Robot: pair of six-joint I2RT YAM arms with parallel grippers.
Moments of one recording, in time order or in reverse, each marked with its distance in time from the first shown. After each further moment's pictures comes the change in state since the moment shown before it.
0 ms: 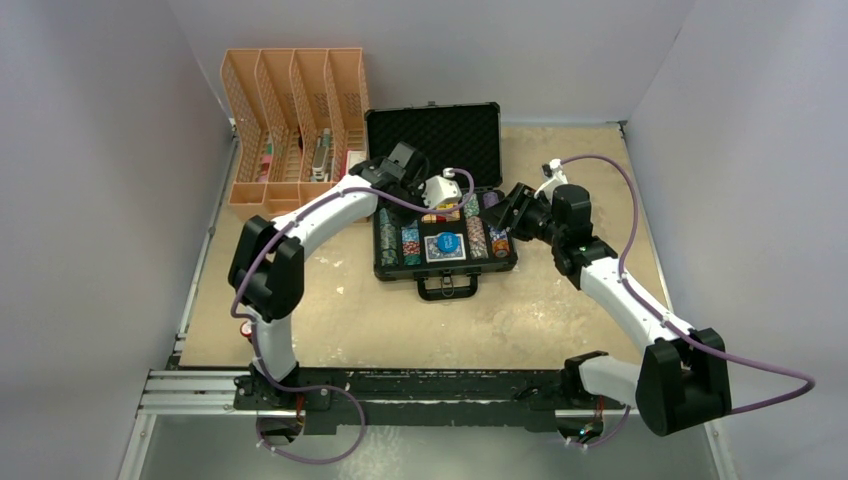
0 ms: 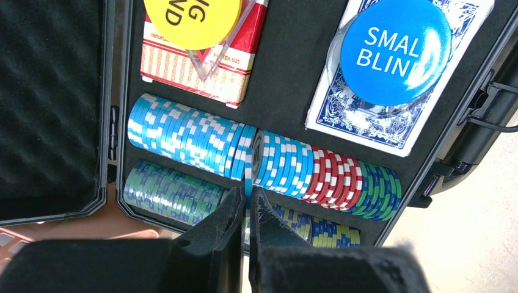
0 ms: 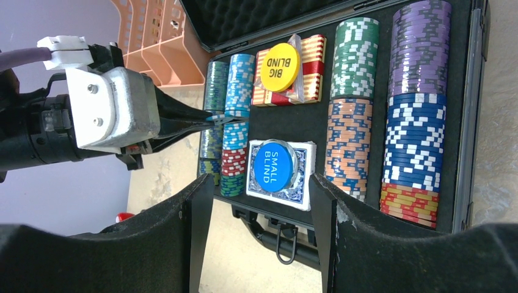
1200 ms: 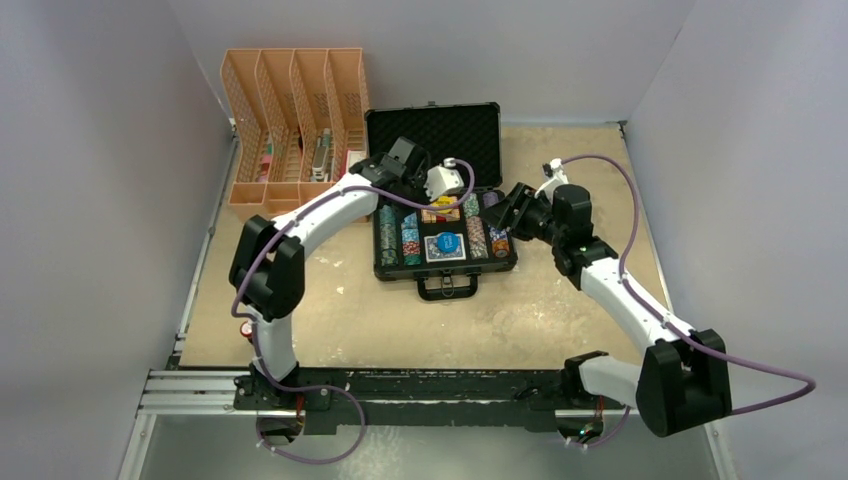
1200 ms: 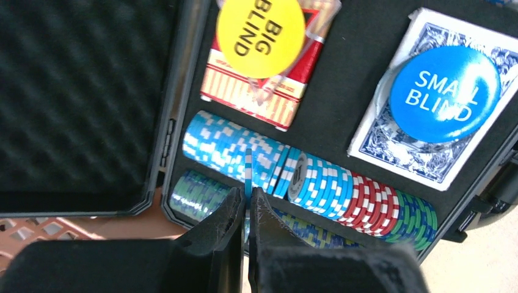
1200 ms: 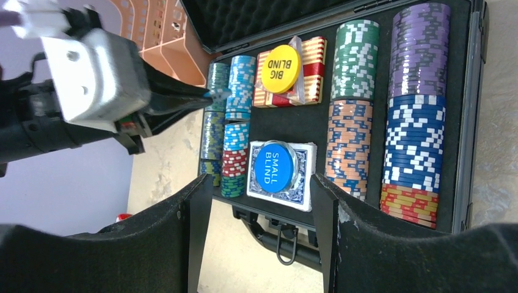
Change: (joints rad) left arm 0.000 0.016 0.024 0.073 -0.051 -0.010; right arm 0.000 -0.010 0.000 0.002 0.003 0.000
